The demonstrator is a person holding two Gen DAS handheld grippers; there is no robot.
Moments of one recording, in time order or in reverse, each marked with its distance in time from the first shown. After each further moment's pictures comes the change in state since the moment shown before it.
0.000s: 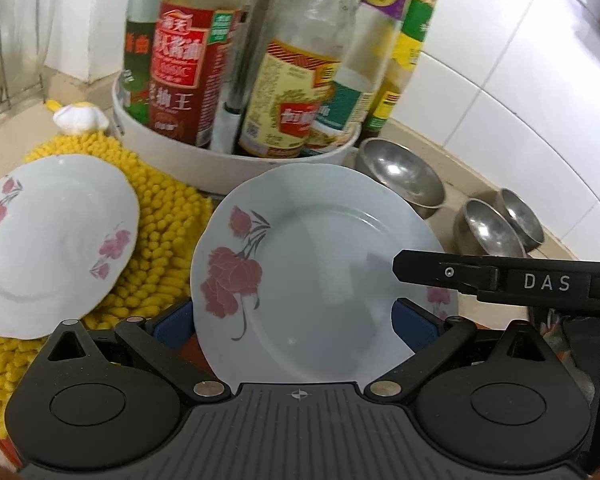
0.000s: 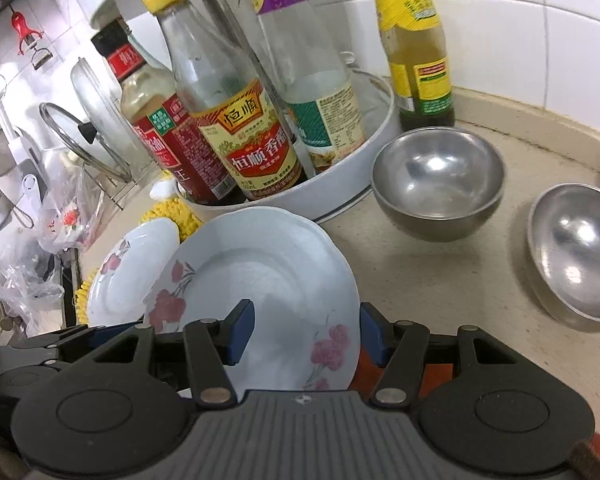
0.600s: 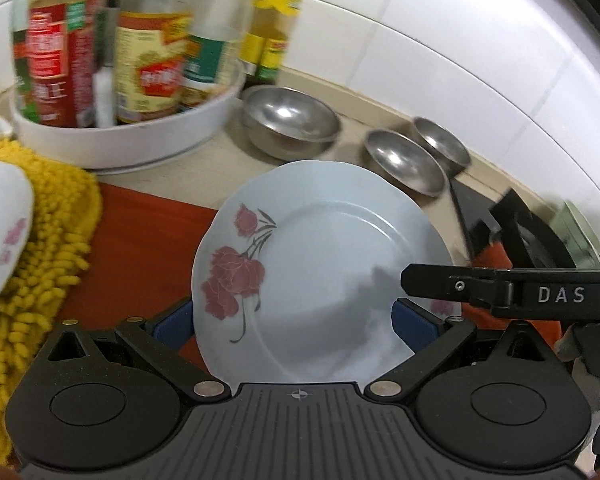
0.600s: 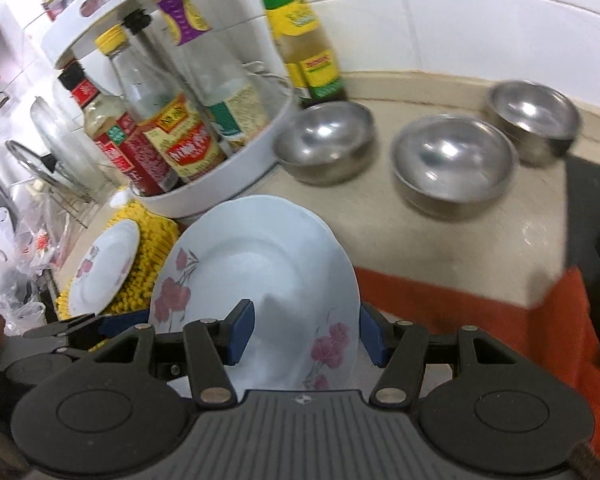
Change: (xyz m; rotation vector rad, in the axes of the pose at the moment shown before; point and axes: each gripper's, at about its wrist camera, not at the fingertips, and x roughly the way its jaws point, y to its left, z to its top) left arm 0.006 -0.057 -0.031 0.188 0.095 -0.153; right arm -0.068 -0.030 -0.065 0.191 -0.025 -0.144
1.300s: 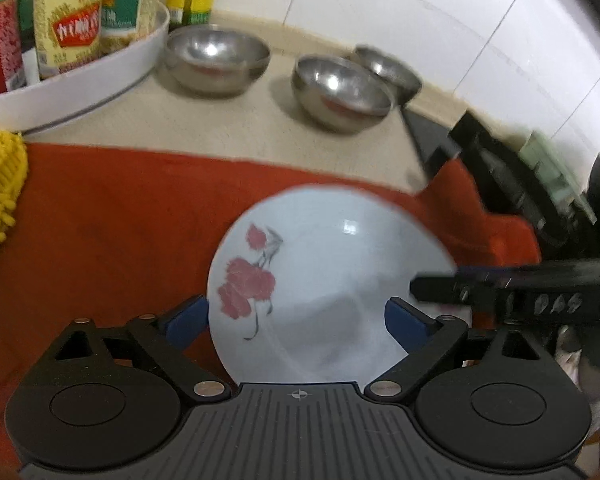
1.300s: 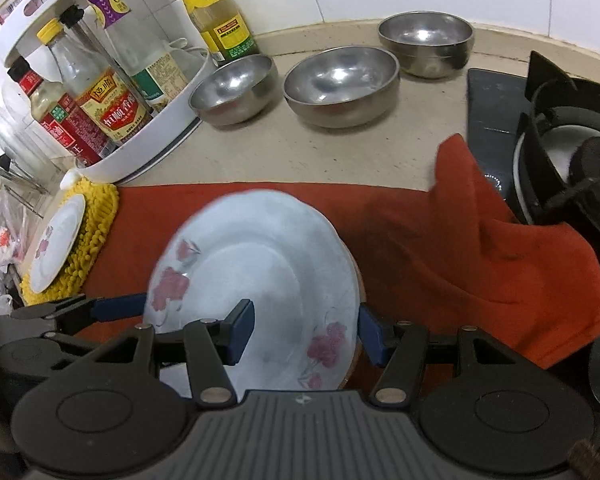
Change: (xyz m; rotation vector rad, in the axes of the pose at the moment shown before) left arm 0.018 -0.032 -0.029 0.087 0.104 -0.078; right arm -0.024 -0.042 -0.054 0.093 0.072 -0.107
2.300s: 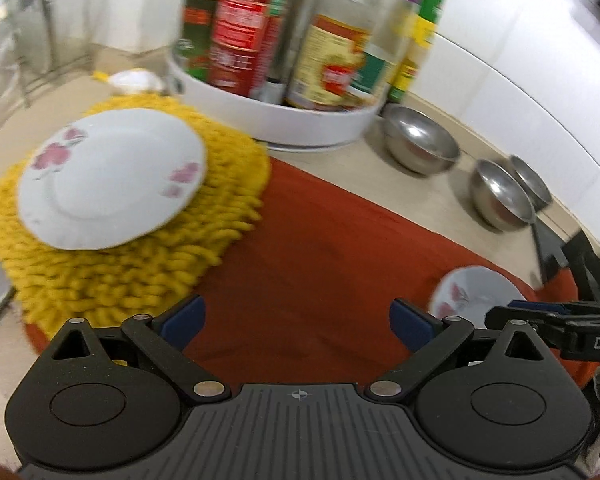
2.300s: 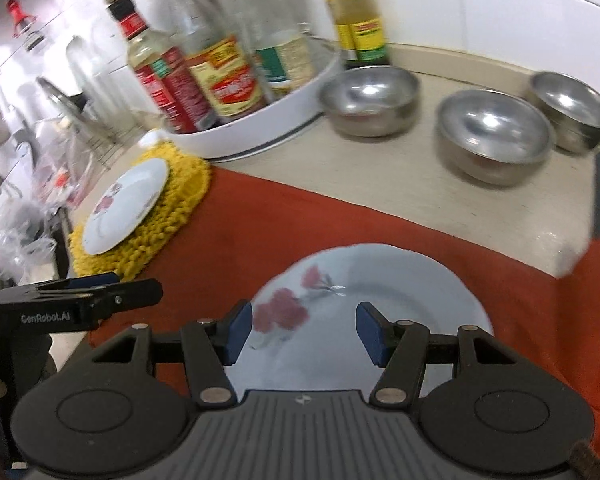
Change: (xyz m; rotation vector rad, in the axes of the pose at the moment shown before) left arm -0.079 0.101 -0.024 -0.308 -0.165 0.284; right arm 0.028 0.077 0.024 -0.272 -0.007 0.173
